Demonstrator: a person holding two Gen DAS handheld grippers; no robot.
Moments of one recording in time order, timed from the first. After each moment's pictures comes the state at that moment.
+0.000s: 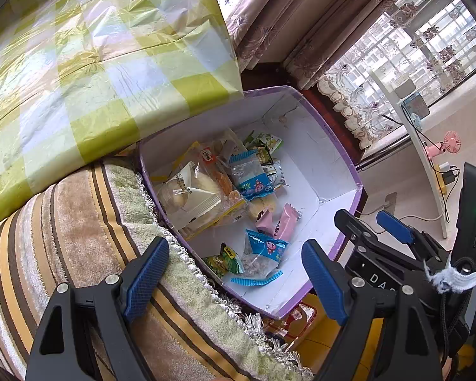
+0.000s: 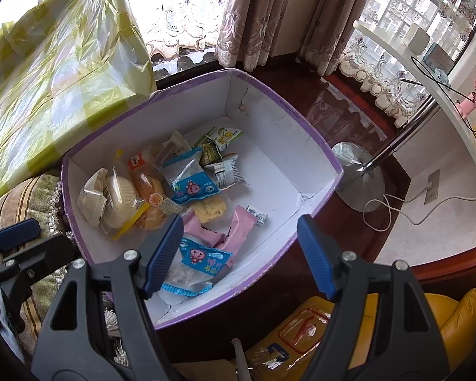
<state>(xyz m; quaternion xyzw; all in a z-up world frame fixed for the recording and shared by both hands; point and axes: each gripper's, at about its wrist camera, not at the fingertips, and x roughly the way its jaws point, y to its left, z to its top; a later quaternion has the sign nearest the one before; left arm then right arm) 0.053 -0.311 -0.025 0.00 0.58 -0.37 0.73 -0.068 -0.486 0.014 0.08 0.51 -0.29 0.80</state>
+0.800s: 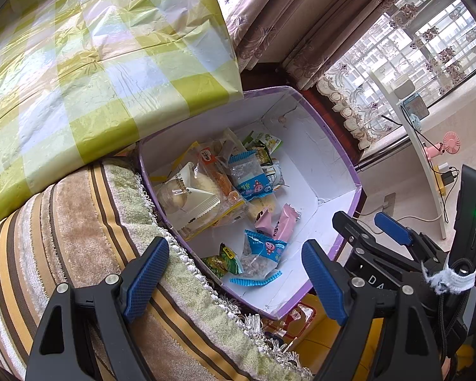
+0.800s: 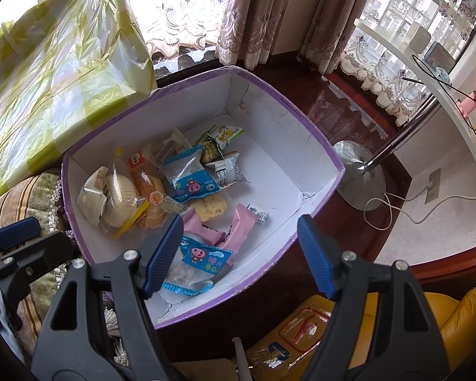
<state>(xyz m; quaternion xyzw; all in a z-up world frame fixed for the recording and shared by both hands) 0.053 -0.311 -0.025 0.00 0.58 -0.37 0.73 -0.069 -0.485 0.011 0.08 0.52 -0.29 0.80</state>
